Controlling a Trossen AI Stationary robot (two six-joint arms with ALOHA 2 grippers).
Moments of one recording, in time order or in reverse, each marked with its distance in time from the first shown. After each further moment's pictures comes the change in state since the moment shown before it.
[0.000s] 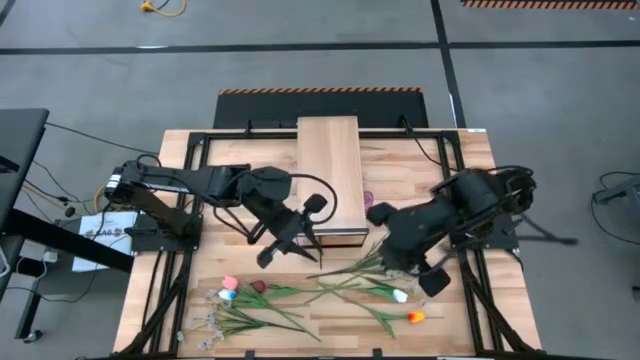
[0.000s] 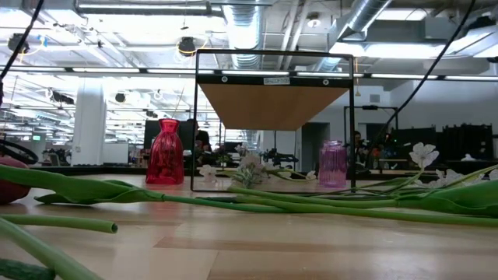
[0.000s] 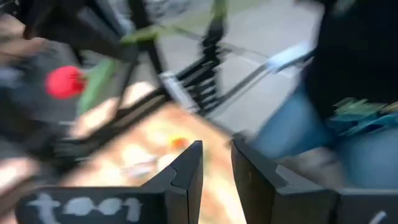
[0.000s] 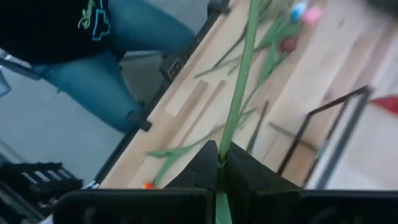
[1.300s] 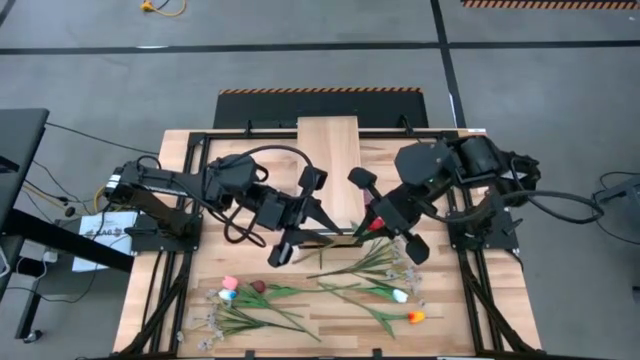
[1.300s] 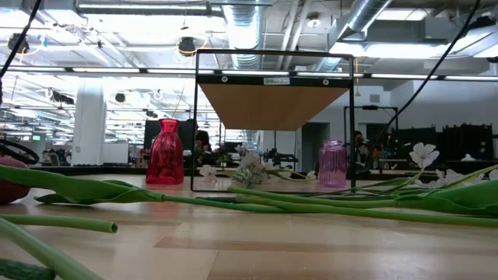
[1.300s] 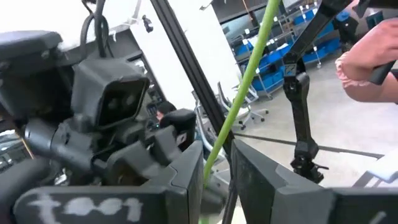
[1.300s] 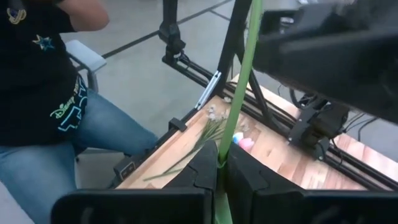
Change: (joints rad) left arm -0.036 0.003 -0.001 0.658 -0.121 -0.054; right arm -0.180 -0.055 -0.001 0.388 -0.159 -0.211
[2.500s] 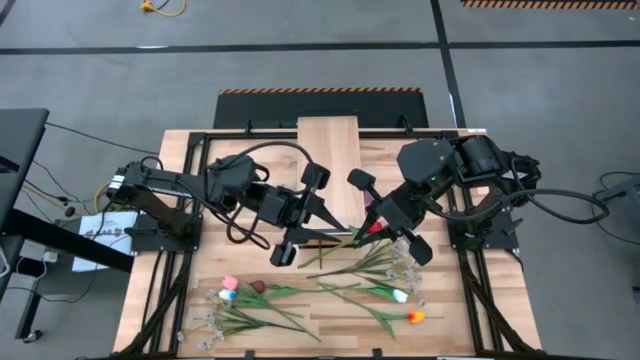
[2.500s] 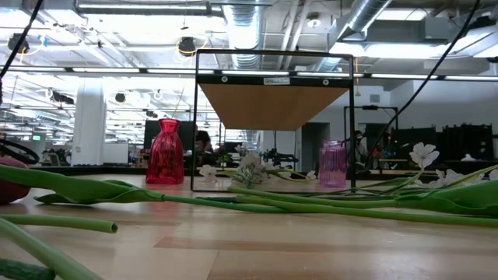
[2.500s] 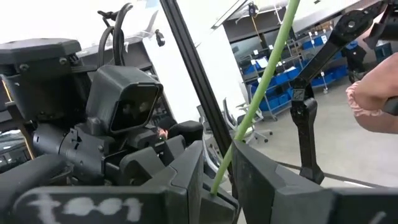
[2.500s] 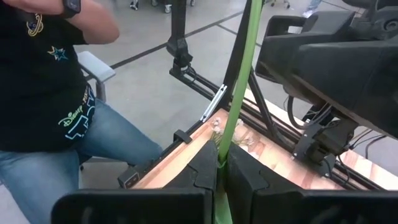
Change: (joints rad) left arm 0.000 0.020 0.000 0.105 -0.015 -0.098; right arm 0.001 0.000 0.000 0.039 -0.053 -0.008
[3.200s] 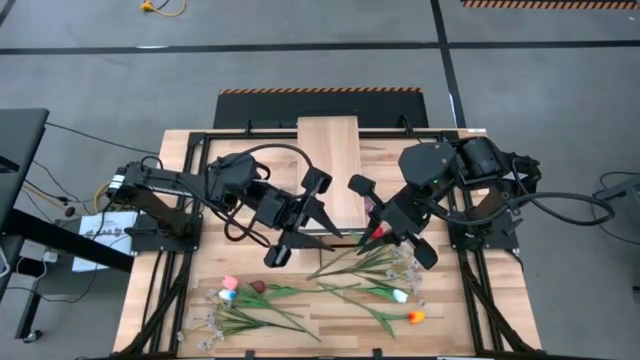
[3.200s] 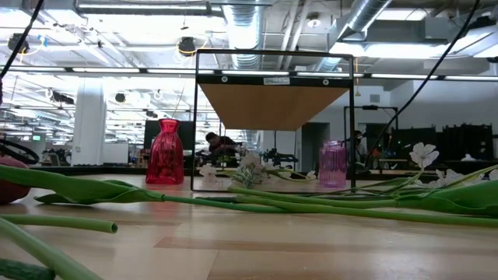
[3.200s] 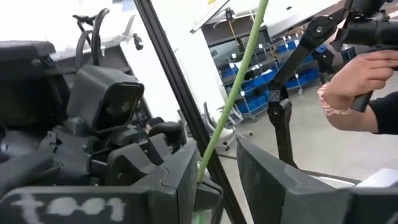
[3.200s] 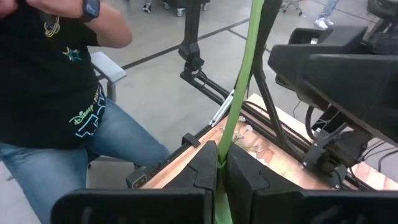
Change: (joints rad) left arm 0.006 0.000 0.000 -0.005 0.111 0.004; right arm 0.014 0.000 0.000 0.010 -0.038 -0.023
